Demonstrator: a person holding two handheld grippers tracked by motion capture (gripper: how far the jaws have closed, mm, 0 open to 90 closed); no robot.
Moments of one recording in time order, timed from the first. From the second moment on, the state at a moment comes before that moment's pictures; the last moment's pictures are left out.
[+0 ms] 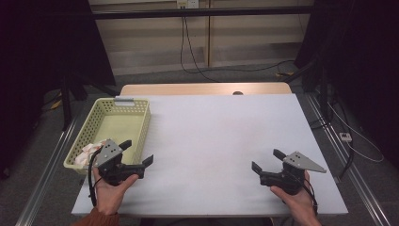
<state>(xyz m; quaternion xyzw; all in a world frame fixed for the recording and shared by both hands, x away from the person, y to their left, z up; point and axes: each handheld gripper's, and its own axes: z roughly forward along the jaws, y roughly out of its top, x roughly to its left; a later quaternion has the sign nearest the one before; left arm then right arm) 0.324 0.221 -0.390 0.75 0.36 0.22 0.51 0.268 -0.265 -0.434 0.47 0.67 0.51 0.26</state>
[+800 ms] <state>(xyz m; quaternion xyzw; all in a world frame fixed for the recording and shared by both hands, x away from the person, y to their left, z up) 0.327 0.258 -0.366 0.75 0.37 0.23 0.50 0.266 -0.261 -0.432 0.46 0.68 0.51 0.26</state>
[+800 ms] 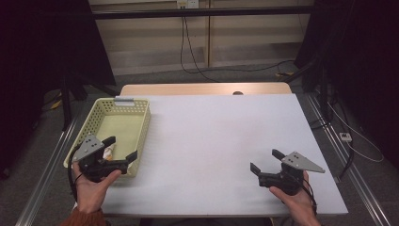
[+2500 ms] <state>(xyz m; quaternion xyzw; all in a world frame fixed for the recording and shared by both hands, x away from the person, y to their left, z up) 0.356 0.344 -0.355 0.75 0.47 0.22 0.40 0.271 -0.259 -0.433 0.47 0.68 0.50 0.26</state>
